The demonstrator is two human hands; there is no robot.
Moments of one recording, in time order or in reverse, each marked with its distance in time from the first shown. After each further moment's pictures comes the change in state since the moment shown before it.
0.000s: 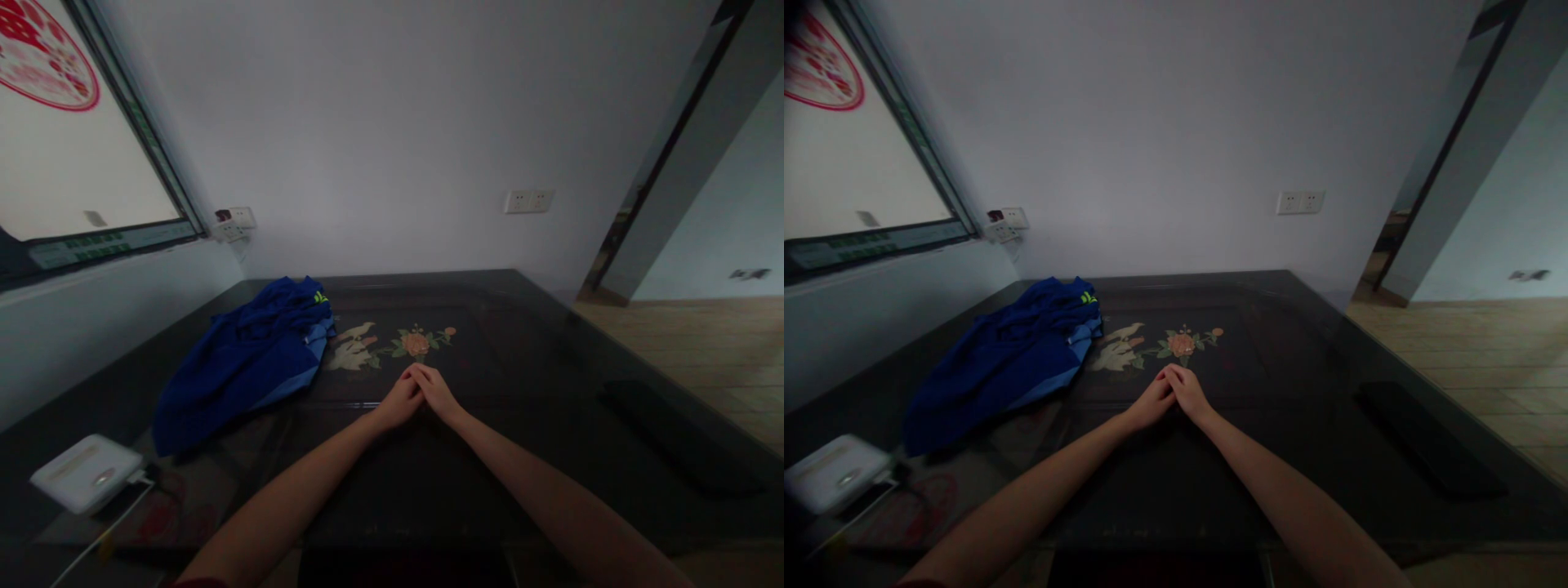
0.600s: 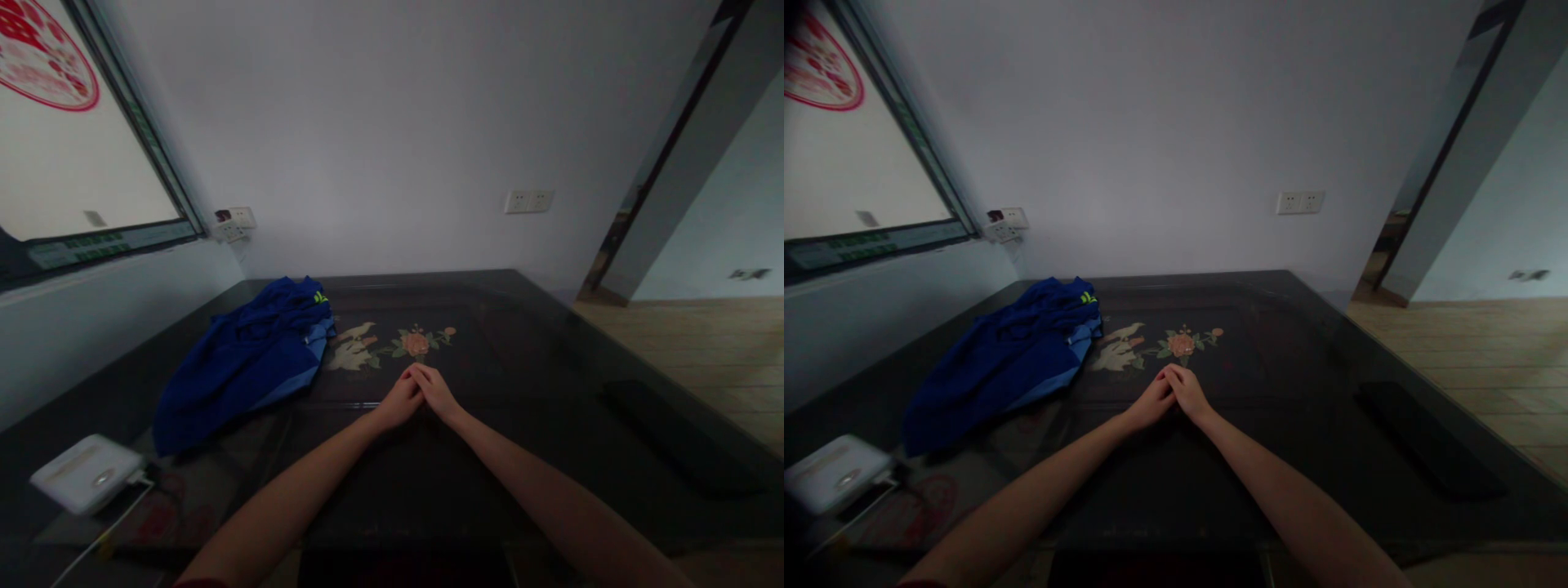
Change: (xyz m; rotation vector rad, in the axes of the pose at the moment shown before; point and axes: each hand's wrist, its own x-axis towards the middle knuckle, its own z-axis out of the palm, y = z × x) left_hand 0.000 0.002 0.000 0.024 0.002 0.003; right_hand 0.000 0.001 0.000 0.007 -0.004 0.015
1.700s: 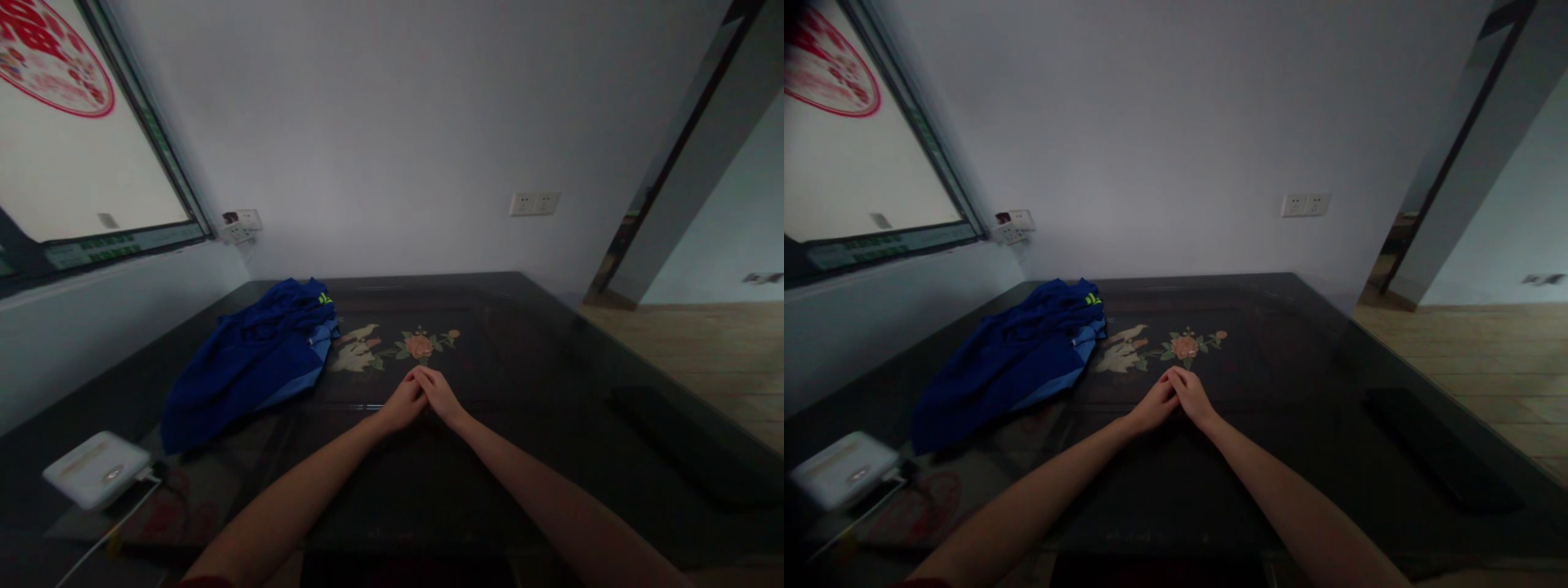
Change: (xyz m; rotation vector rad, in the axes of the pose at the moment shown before) left_hand -0.001 0.001 -0.001 0.011 0.018 0.023; right_hand 0.000 0.000 0.000 -0.020 -0.003 -0.044
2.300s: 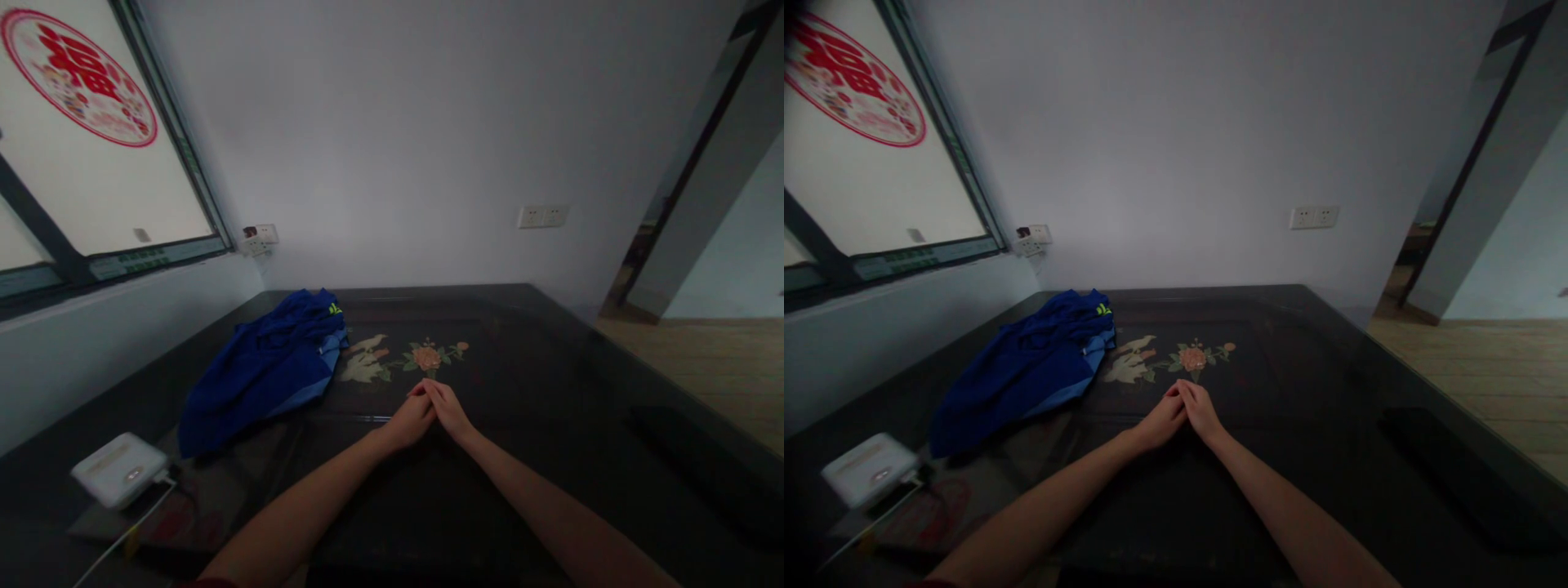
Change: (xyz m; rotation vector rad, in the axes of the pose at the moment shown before) left_hand -0.003 0.010 -0.002 0.188 -0.034 0.002; right_hand -0.001 -0.002 0.000 0.027 0.020 0.008
